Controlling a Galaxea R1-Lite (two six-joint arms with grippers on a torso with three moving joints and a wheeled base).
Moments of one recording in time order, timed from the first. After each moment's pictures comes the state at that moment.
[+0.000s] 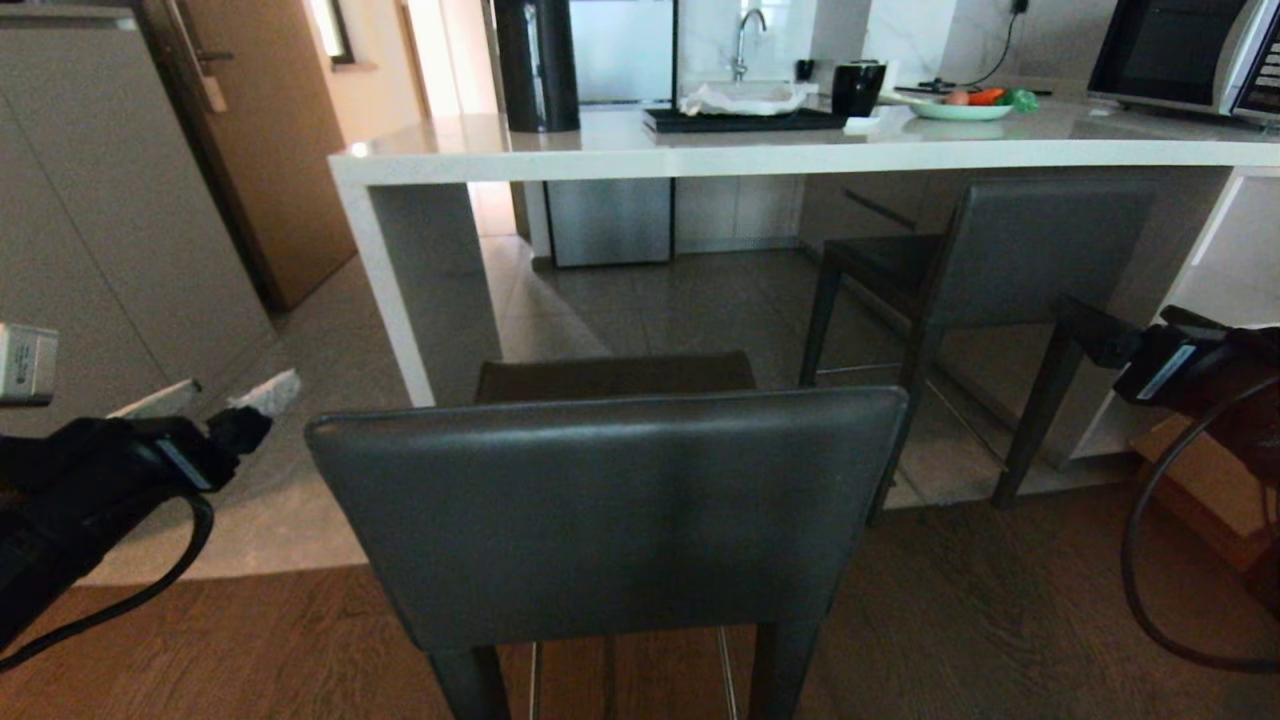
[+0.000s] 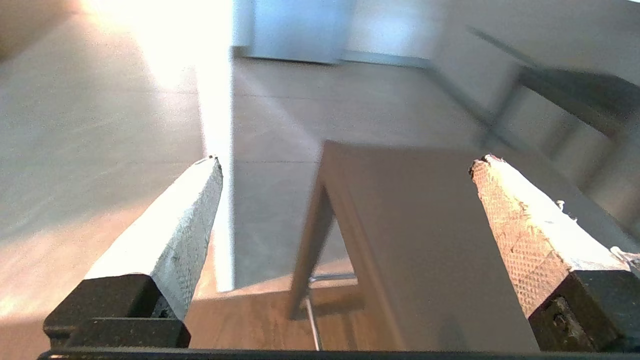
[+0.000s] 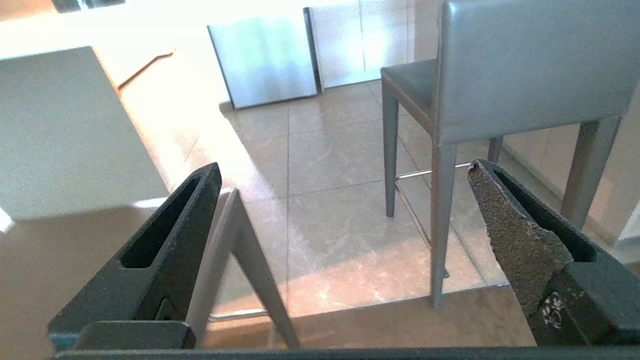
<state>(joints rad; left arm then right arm) 0.09 1.48 -0.30 -1.30 -0.23 -0.19 0.04 1.42 -0.50 -1.08 0.00 0.10</state>
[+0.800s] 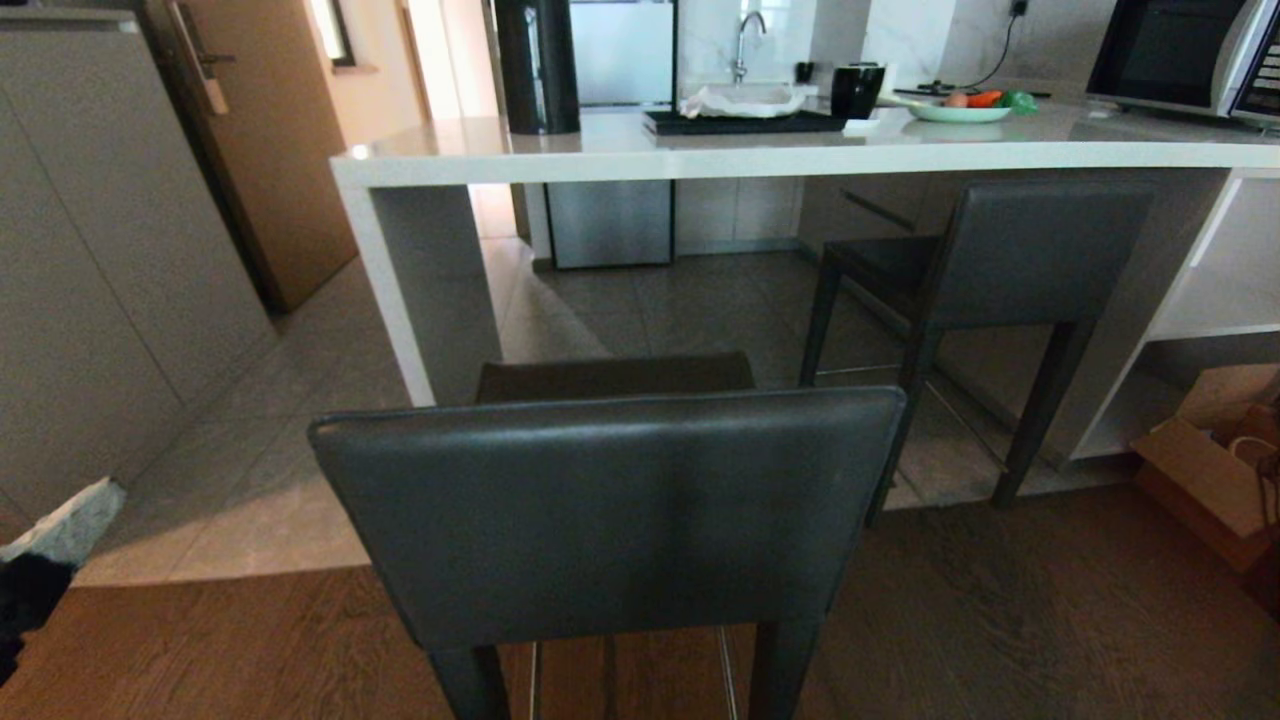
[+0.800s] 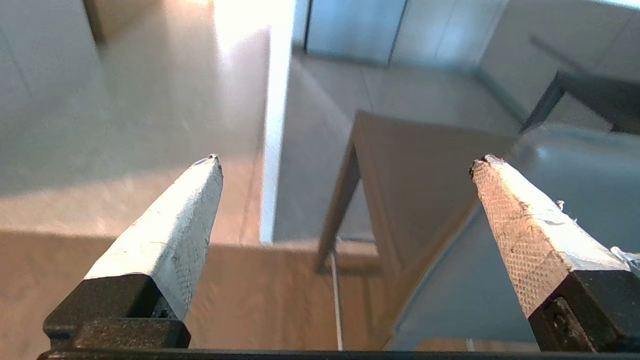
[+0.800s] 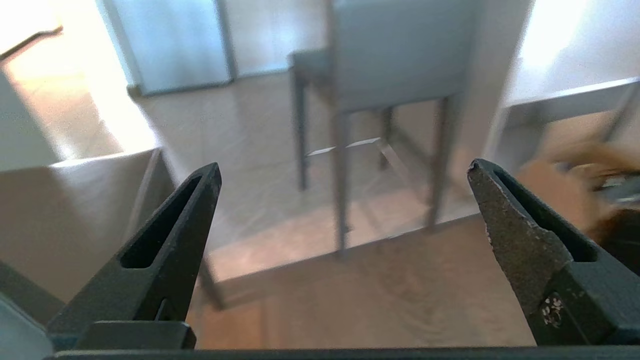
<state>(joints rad) -0.14 0.68 -0.28 -0.47 0.17 -0.16 0.09 0.78 -0.36 -0.54 -0.27 -0.03</state>
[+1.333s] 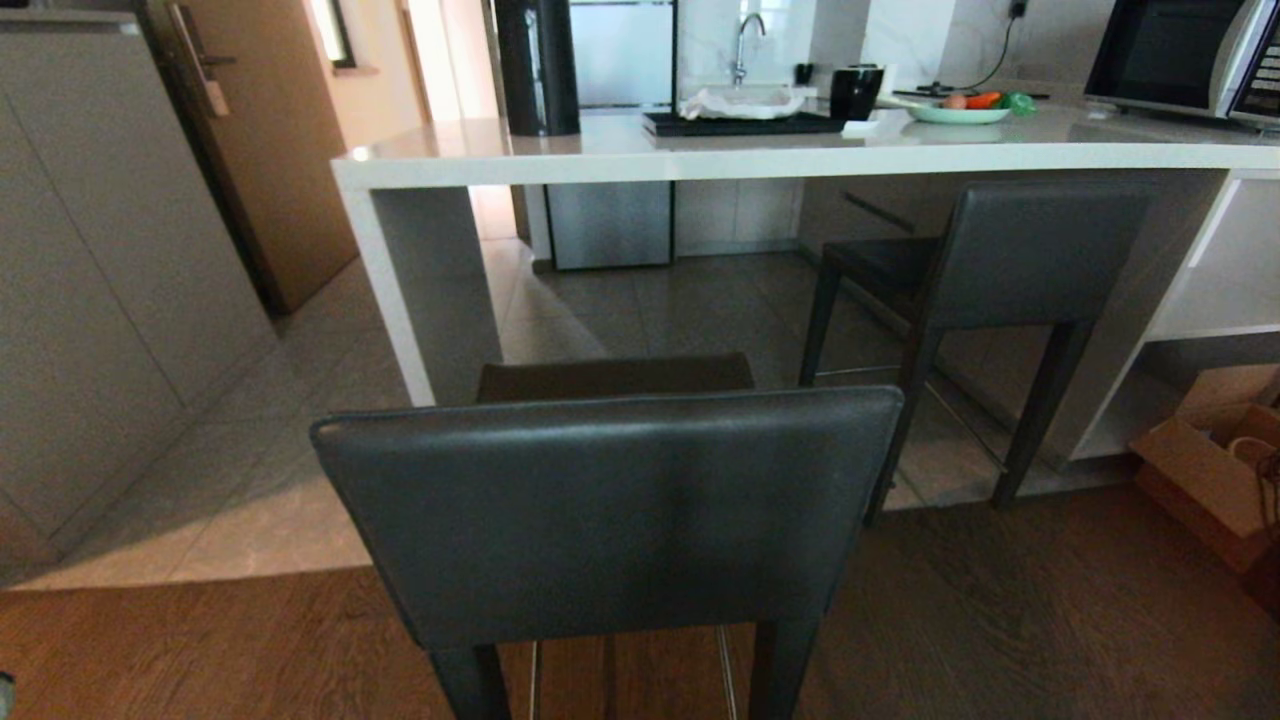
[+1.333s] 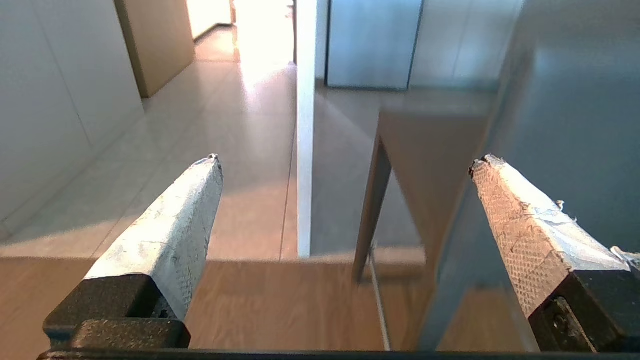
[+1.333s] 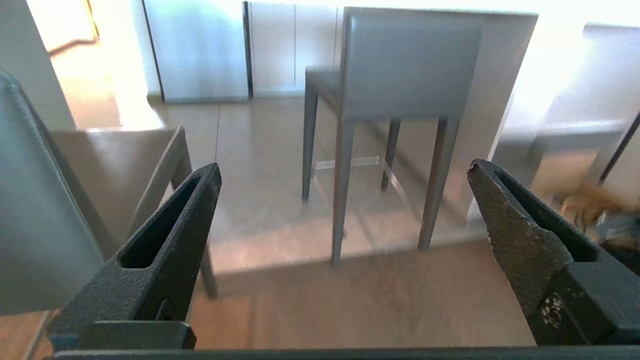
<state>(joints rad) -0.01 0.20 -0.14 -0.24 0.07 -0.03 -0.04 0.32 -0.27 -0.26 -0.05 -0.09</state>
